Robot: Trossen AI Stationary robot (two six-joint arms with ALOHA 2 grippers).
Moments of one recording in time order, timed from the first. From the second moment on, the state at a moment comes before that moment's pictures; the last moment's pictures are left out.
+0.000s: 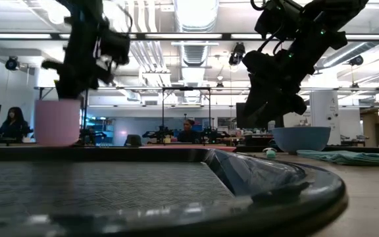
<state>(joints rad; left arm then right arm) 0.51 1.38 1.09 -1.34 -0.15 0.33 -0.05 1.42 0.72 -0.18 0.18 0.75</state>
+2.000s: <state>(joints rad) -0.24 1.04 0.83 -1.30 0.01 -0.65 -0.15 1.65 0.77 0.04 -0.09 1.35</state>
